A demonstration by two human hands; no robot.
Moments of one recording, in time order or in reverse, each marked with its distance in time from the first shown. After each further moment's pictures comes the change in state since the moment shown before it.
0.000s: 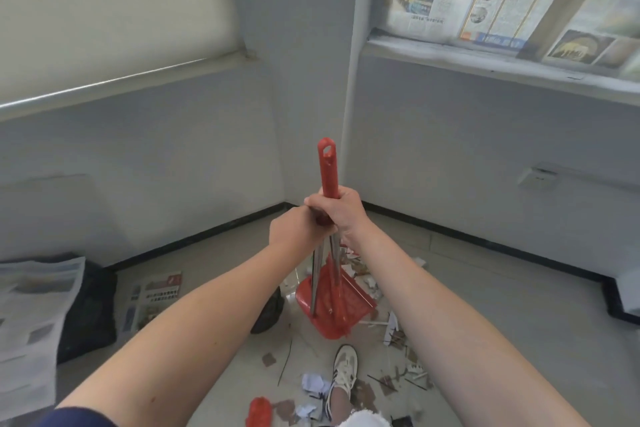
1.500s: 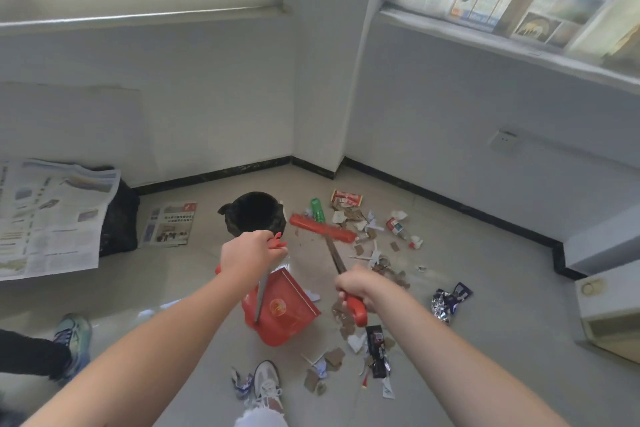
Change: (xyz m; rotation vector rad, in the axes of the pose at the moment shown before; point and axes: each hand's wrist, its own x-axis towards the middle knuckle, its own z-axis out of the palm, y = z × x) left_hand -0.373 -0.123 0.077 0.055 0.037 -0.177; right_hand -0.381 0.179 -0.023 -0.501 -0.155 0.727
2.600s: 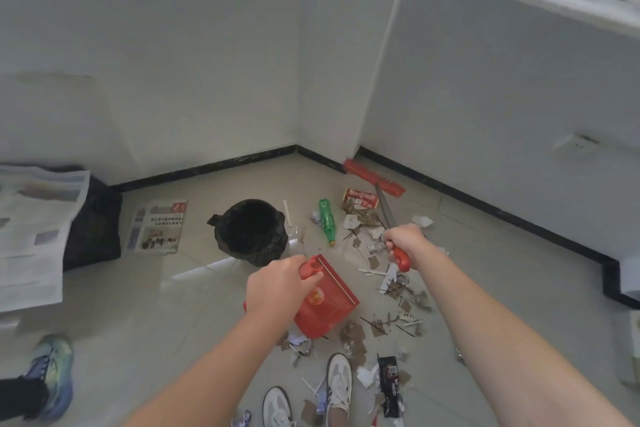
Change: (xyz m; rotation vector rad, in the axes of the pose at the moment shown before) left_hand 0.203 0.064 0.043 -0.031 -0.117 0.024; right_hand 0.272 -0.185 -0.165 0.200 0.251 0.031
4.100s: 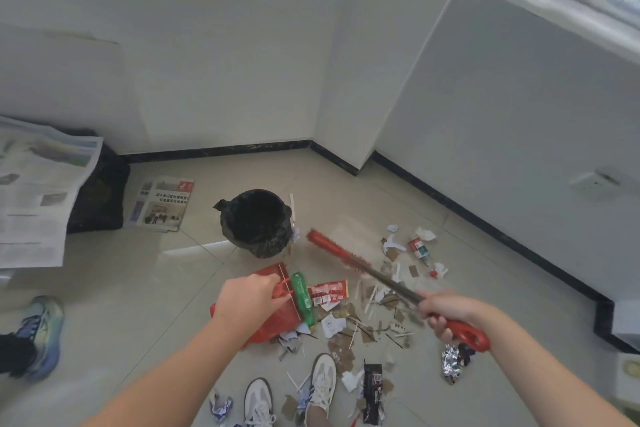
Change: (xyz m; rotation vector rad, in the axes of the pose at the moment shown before) left_hand -0.003 -0.085 0.015 0.281 -0.119 0.055; right_hand -0.038 0.044 -0.048 -0.329 -0.487 0.185
